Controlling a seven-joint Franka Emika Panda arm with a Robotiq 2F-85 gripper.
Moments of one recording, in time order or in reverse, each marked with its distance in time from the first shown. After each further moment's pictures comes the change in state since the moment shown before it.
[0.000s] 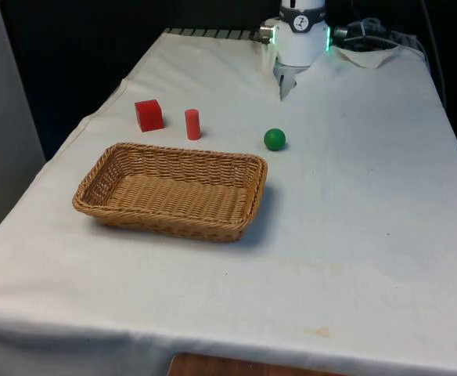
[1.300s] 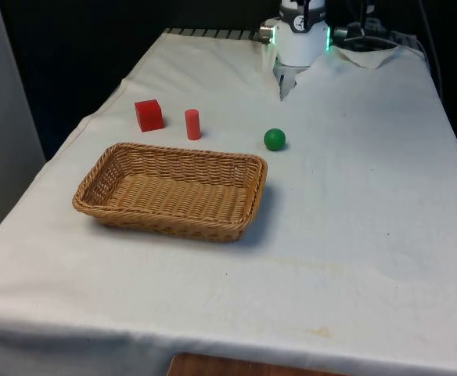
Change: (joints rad) arm 0.000 -0.192 0.066 -0.356 -0.097 0.299 0.095
